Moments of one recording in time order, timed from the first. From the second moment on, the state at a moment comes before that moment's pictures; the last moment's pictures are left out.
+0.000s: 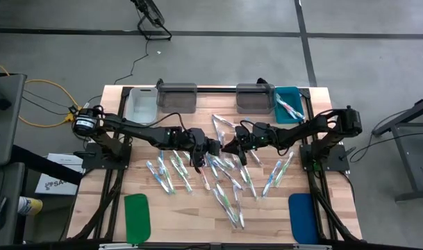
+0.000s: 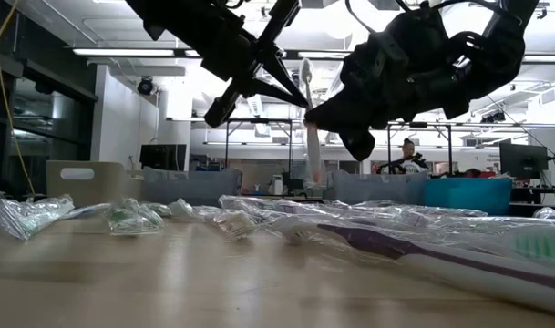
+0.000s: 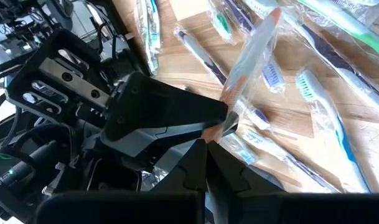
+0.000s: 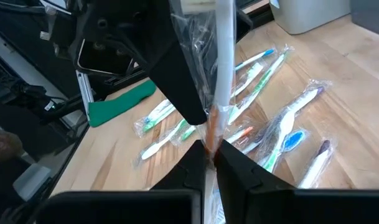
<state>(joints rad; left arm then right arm) -0.05 1.61 1.04 0.08 -0.19 1.95 -0.10 1.61 0.52 0.85 -0.27 0.41</state>
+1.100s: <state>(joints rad) 0.02 1.55 1.03 -0.16 -0.35 1.22 -0.45 1.02 0.76 -0.55 0.26 0.42</state>
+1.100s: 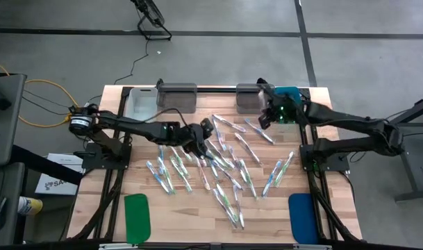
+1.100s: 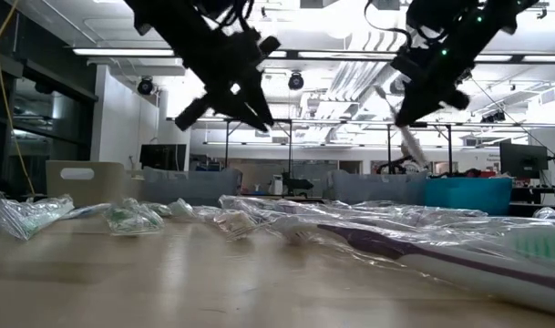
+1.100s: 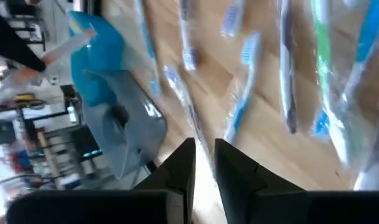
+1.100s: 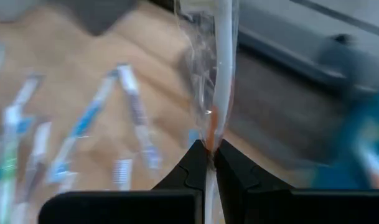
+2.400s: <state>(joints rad) 0.09 1.42 0.82 0.02 0.02 0.99 -0.86 1.61 1.12 -1.15 0.50 0.23</state>
